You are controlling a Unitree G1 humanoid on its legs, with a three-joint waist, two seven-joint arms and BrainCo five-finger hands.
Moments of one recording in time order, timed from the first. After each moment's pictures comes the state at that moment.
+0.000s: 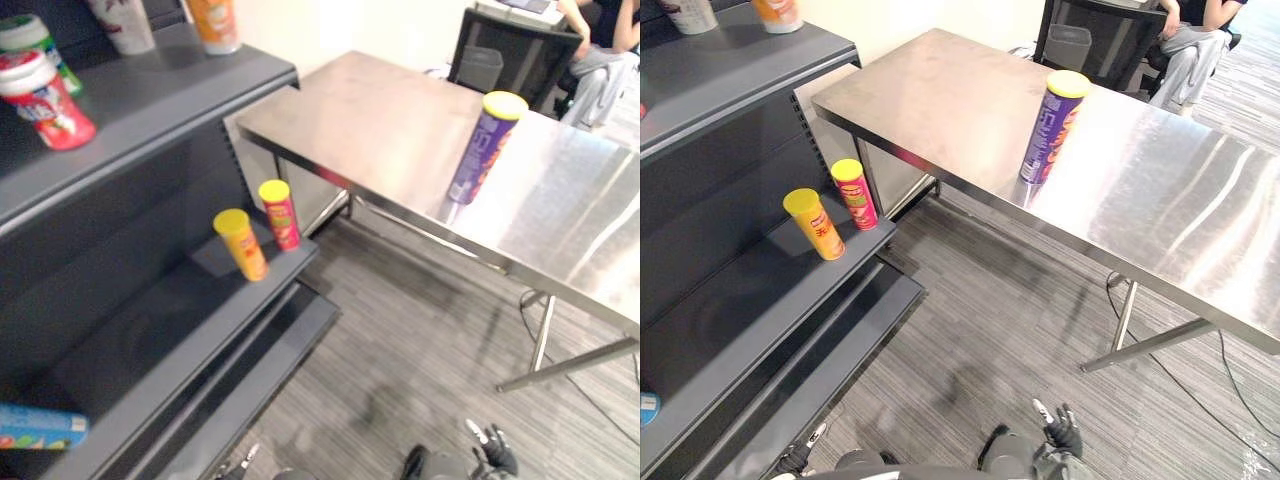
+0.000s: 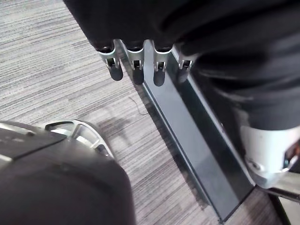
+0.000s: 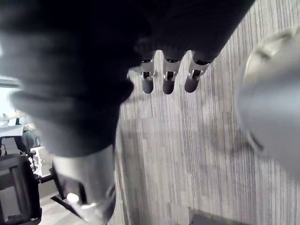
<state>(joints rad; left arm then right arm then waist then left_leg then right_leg) 0.15 0.14 0.11 1.10 -0.35 -0.12 0.14 0.09 -0.02 -0.20 1.07 0.55 -0.34 0.11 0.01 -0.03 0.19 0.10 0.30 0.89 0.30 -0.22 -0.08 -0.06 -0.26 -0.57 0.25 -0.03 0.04</state>
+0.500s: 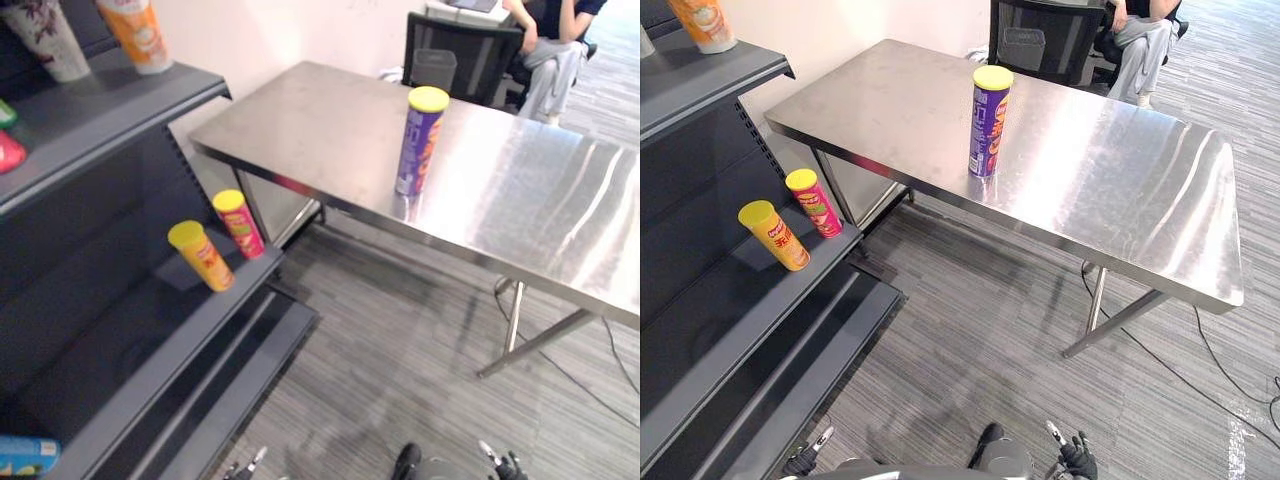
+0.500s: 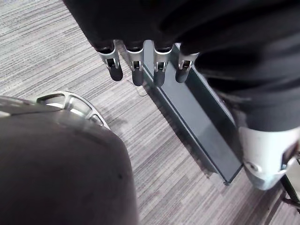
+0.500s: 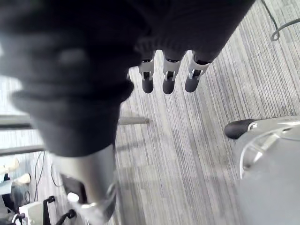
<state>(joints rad) 0.15 0.14 0.08 1.11 -0.34 -0.14 0.10 0.16 -0.06 -0.29 1.07 0.55 -0.31 0.01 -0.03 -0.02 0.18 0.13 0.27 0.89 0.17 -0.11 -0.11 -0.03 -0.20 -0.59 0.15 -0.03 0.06</state>
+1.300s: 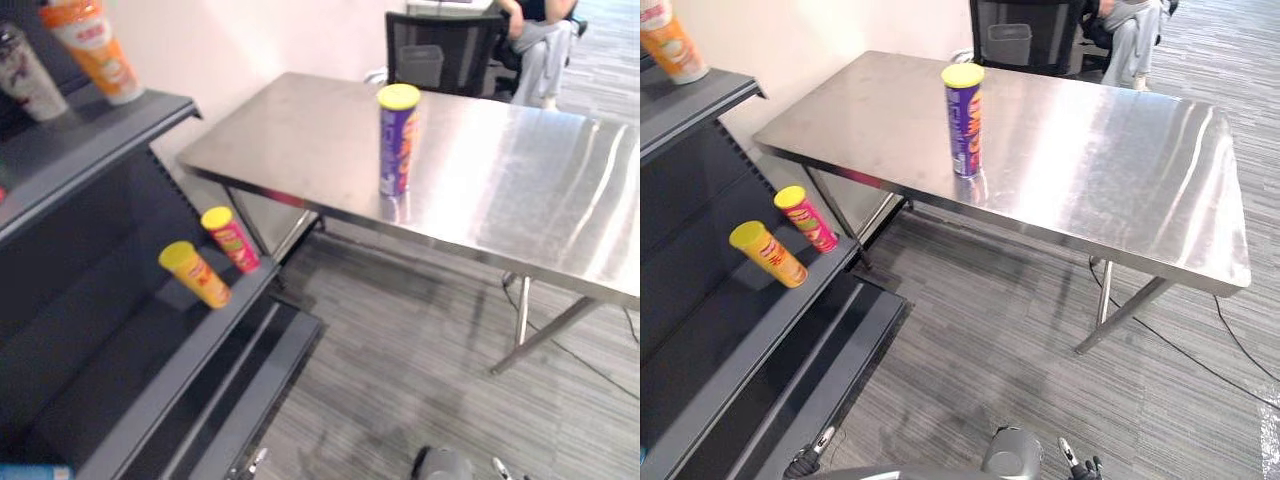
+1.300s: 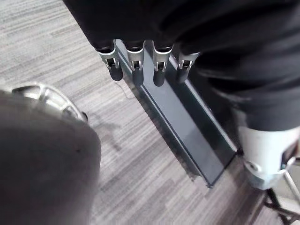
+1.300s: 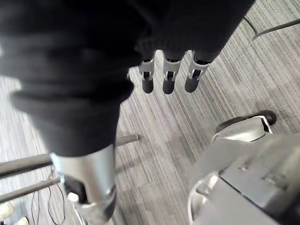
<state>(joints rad) 0.16 0.08 0.19 1.08 -0.38 -0.15 0.07 0.22 -0.01 -0.37 1.02 0.57 -0.33 0.00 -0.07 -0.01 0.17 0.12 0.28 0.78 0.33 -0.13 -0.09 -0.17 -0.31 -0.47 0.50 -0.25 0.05</state>
